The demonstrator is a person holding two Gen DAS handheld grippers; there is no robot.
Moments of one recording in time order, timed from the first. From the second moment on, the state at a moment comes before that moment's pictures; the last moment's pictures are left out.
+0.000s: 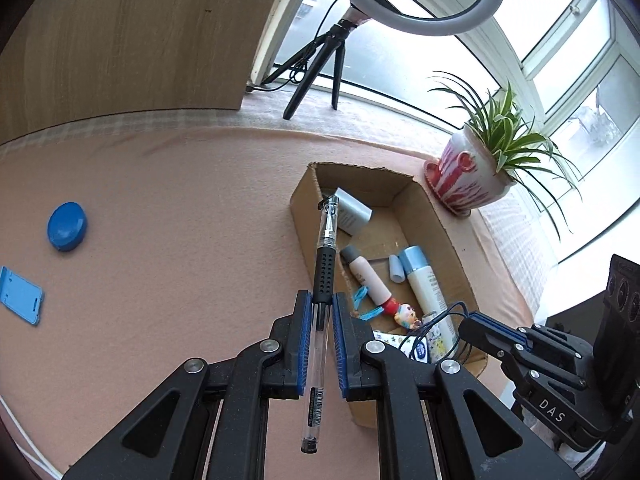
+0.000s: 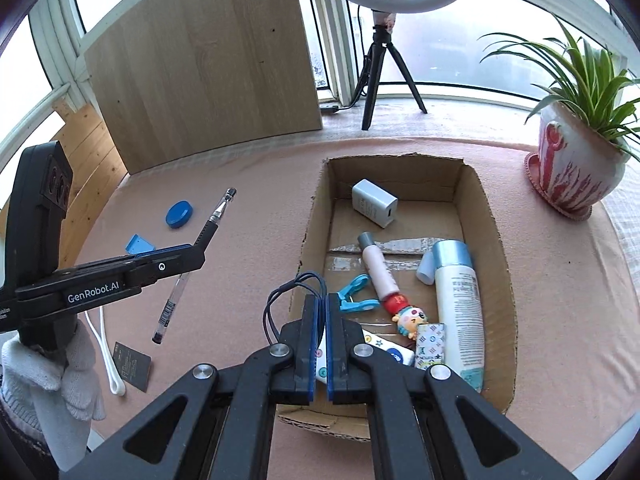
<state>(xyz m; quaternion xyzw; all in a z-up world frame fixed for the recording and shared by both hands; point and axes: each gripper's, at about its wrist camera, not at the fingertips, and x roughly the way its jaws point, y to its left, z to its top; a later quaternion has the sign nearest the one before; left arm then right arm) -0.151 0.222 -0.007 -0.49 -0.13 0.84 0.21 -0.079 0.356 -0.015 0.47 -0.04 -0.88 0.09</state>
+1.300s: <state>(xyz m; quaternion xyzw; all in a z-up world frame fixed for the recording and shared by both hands) -0.194 0.319 -0.017 -0.50 -0.11 0.84 0.20 -0.076 0.423 -0.033 0.49 -0.08 -0.87 0.09</state>
